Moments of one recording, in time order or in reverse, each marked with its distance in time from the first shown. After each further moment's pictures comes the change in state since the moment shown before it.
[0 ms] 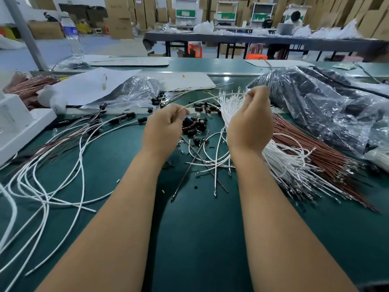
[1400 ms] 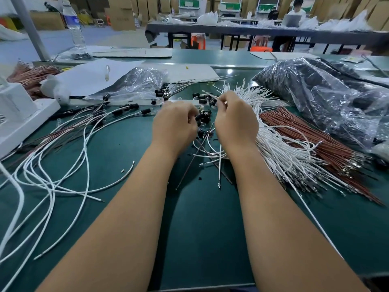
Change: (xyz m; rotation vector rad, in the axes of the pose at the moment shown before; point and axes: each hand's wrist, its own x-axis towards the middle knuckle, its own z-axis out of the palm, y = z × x) left_hand -0.003 0.010 0.010 0.413 0.004 0.108; right_hand -0.013 -0.007 0.005 -0.076 -0.510 -0.070
